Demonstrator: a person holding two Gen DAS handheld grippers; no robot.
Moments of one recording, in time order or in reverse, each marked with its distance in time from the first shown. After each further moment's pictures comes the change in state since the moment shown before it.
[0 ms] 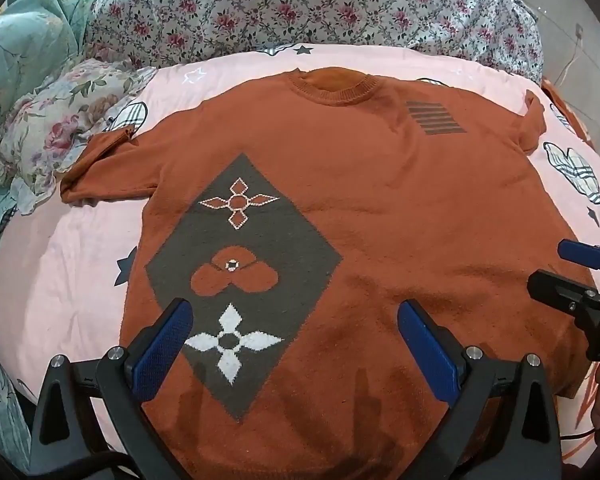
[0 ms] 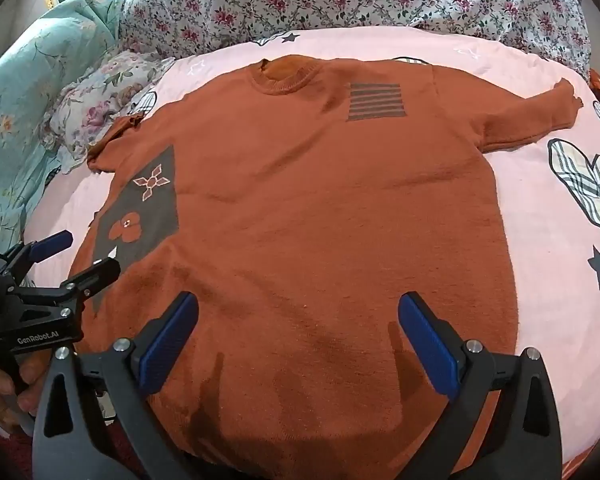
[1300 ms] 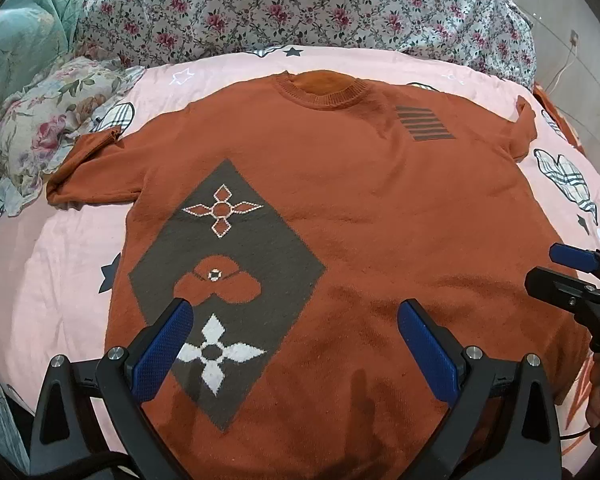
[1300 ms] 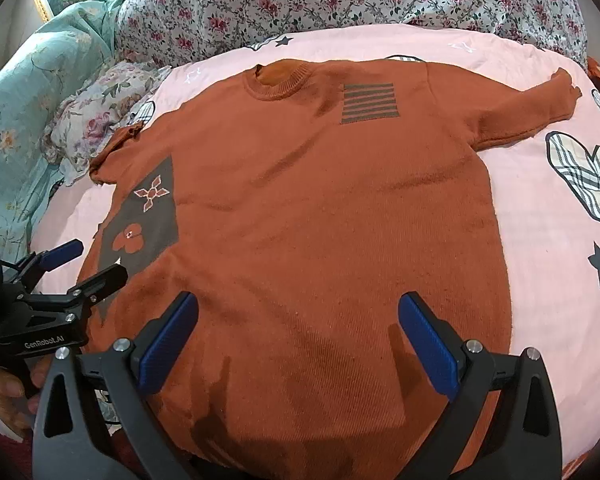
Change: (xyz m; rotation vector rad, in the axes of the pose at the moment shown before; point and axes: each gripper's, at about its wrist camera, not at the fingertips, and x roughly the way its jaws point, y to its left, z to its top) left arm 0.002 -0.004 0.009 0.009 -0.001 -0.026; right arm 0.006 -0.001 -0.003 0.056 -0.008 0.029
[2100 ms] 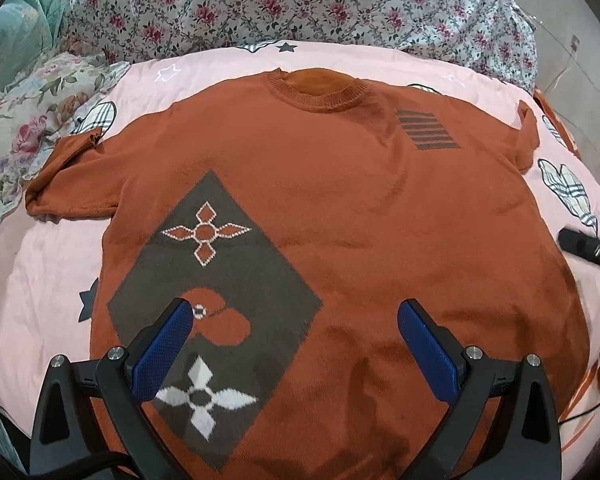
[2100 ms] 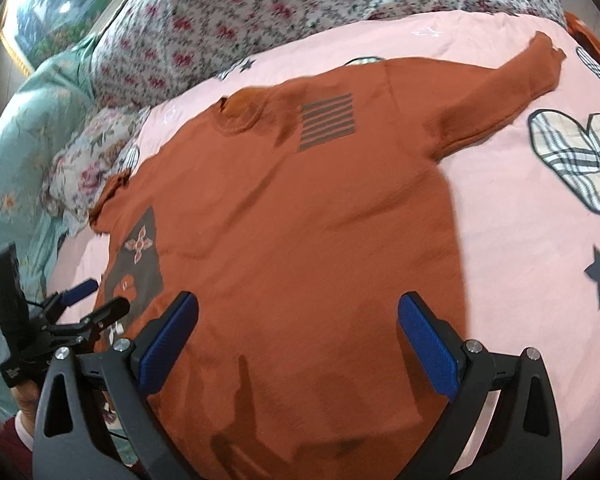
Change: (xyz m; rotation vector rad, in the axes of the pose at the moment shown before) left arm 0.029 0.005 0.030 -0.038 0.025 -0.074; right arm -0.002 -0.065 0.035 0.158 -0.041 0.068
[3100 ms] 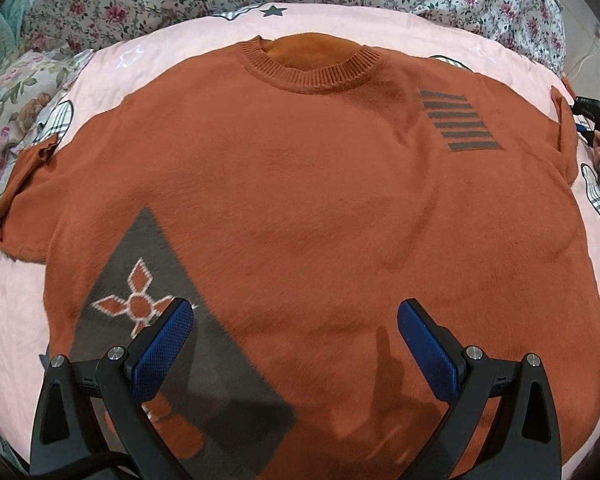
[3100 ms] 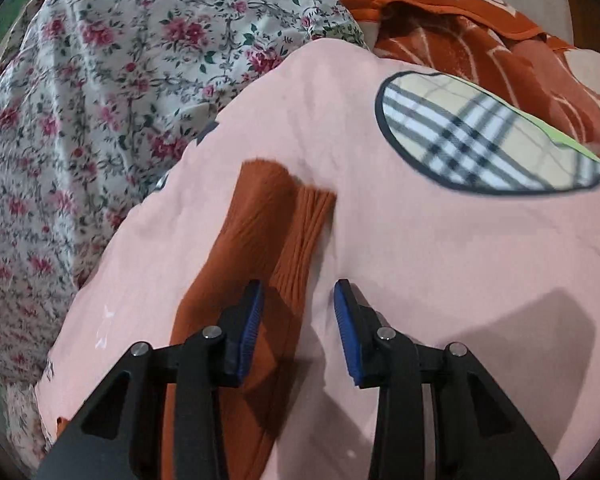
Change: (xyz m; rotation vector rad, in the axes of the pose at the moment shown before) left arm 0.083 -0.026 0.055 0.015 0.126 0.044; right arm 0.012 -0.376 0.240 0.542 -0.323 -0.285
